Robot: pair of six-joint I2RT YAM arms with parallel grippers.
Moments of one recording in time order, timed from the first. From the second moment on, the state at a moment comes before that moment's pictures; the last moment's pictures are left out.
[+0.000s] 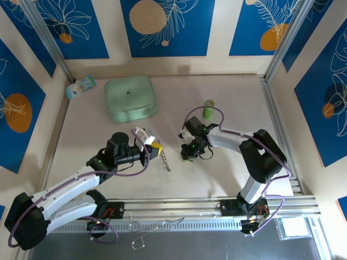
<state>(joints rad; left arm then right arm) -0.70 0.92 0.50 0.06 0.41 -0.12 0.63 1.69 0.95 -0.58 -0.38 0.24</state>
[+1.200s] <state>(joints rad) -0.70 0.92 0.50 0.06 0.40 -0.12 0.66 1.70 0.95 -0.60 -0.36 0.23</state>
